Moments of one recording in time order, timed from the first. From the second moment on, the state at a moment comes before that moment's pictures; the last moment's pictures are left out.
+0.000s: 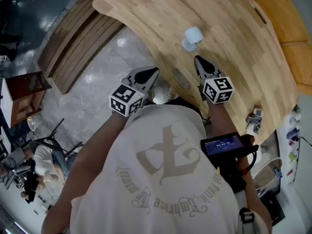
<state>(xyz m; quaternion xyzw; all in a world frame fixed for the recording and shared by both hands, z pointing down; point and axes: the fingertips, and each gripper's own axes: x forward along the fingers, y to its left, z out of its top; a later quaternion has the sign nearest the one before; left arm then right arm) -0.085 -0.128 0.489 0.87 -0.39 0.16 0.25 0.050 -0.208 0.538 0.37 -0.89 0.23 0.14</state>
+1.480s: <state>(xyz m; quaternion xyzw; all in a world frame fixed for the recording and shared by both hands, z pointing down) -0.174 -0.122 0.494 0.84 -0.44 0.17 0.27 0.019 -0.283 0.592 0.45 -0.85 0.20 0.21</state>
